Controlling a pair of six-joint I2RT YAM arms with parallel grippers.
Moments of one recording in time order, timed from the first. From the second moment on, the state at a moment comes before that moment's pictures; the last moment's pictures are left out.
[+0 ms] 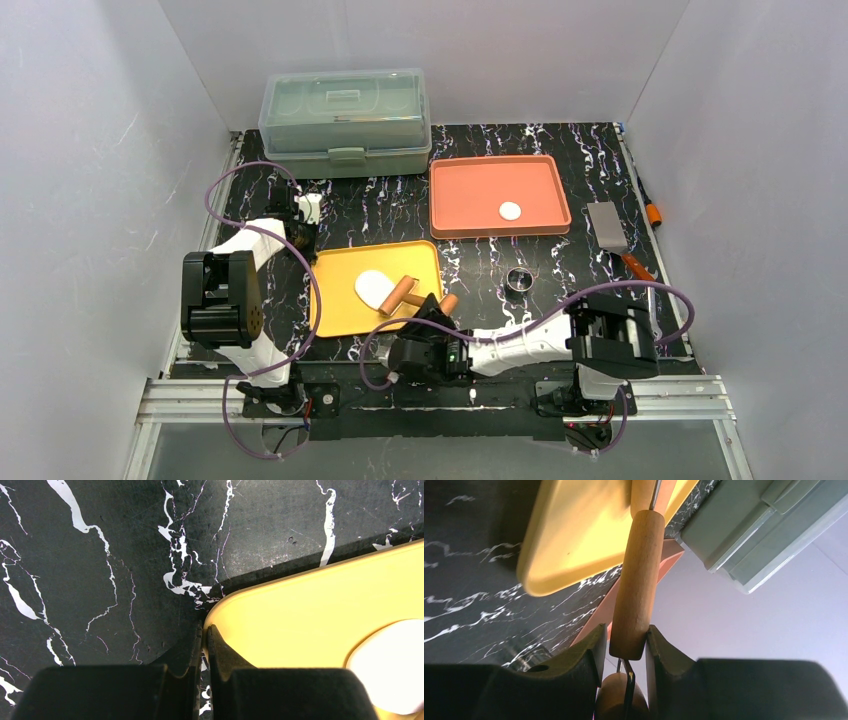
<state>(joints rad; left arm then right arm) 0.00 1.63 0.94 -0.46 0.12 0.16 1.53 1.67 0.86 -0.25 0.85 -1.05</state>
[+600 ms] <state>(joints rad) 0.00 1.63 0.94 -0.46 0.12 0.16 1.55 1.68 0.90 -0.33 0.87 -1.00</state>
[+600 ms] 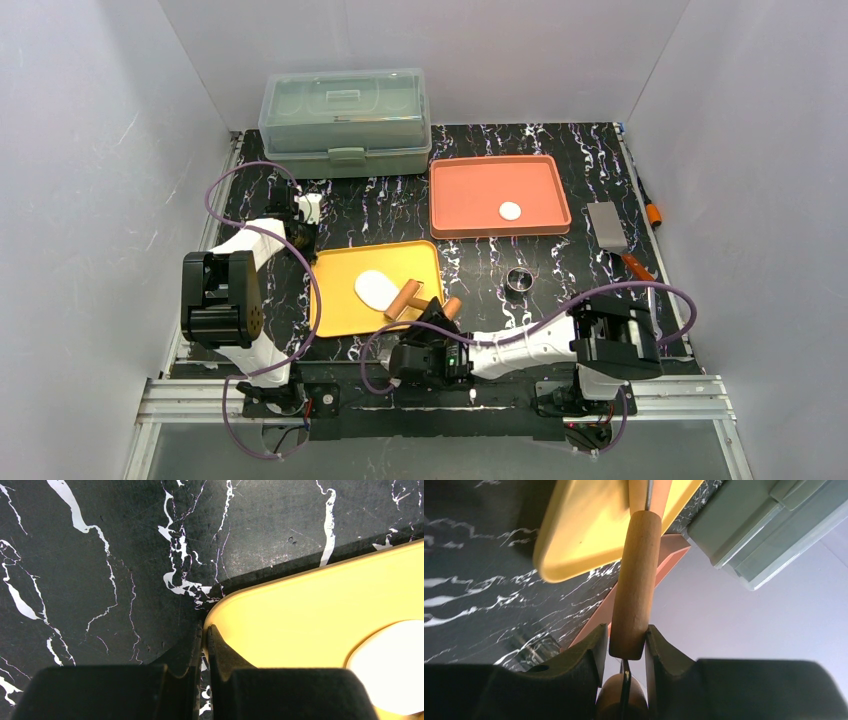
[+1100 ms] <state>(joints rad) 0.00 1.63 0.94 -0.46 0.12 0.16 1.29 1.66 1.50 -0.76 0.50 -0.72</state>
